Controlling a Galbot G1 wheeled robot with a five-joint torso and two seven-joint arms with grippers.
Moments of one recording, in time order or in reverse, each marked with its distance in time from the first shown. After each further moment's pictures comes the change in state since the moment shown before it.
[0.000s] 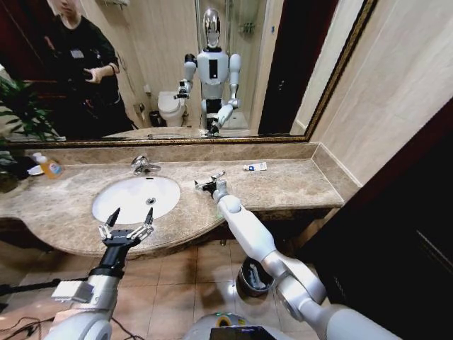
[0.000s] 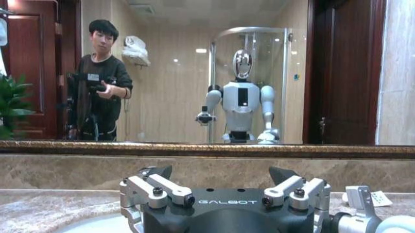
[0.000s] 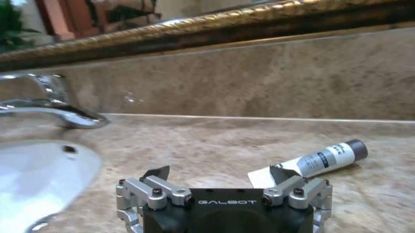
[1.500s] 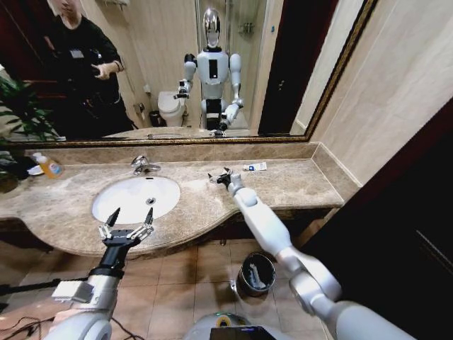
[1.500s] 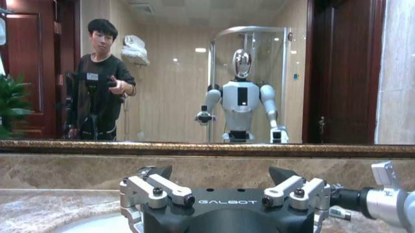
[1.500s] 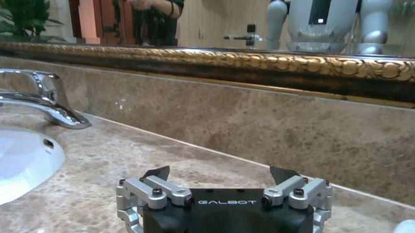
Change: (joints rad) left arm 0.000 0.000 0.000 0.000 0.000 0.000 0.000; right arm 0.081 -0.133 0.062 0.025 -0.113 0.011 -0.234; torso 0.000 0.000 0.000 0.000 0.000
